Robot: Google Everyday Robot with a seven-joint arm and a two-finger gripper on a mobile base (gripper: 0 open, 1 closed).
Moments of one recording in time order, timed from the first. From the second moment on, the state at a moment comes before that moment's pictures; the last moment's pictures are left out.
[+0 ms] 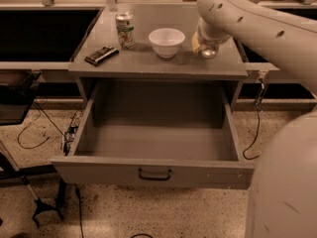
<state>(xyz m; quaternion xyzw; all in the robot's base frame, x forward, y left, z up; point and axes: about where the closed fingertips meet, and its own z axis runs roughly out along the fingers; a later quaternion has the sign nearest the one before) 0.780 -0.171 0.884 -0.08 0.93 -0.07 0.36</state>
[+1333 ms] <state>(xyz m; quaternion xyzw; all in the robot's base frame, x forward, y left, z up) 0.691 -0.189 0.968 -0.17 0.90 0.01 0.40</state>
